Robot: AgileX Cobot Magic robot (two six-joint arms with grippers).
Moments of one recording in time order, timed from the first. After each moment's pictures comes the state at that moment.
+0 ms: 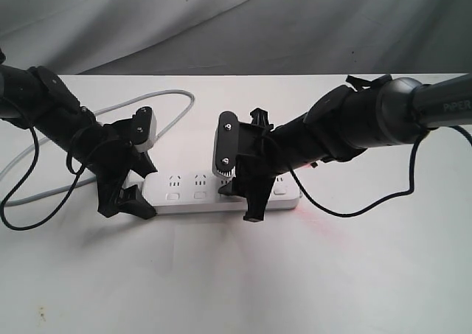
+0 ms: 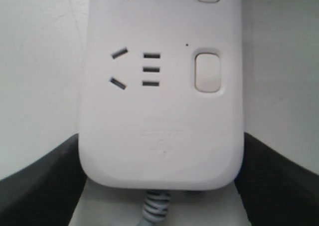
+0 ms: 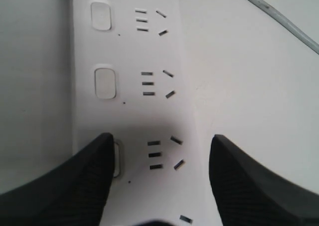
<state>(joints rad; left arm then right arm) -0.02 2.16 -1.31 -0.70 0.88 1.79 0.38 2.07 -1.21 1.12 0.36 -2.09</state>
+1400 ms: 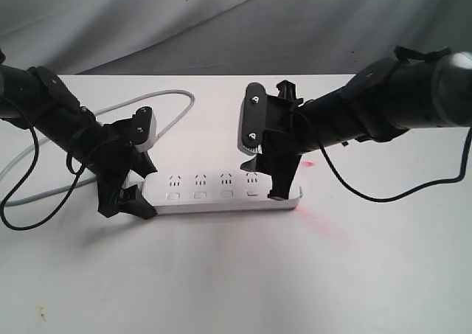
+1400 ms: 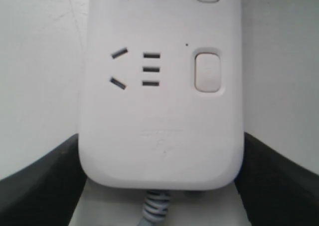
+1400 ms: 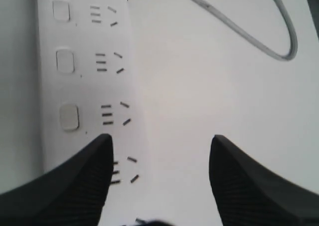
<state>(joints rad) -0.02 2.16 -1.31 -0.70 0.88 1.79 0.31 1.93 -1.15 1.09 0.36 -2.09</state>
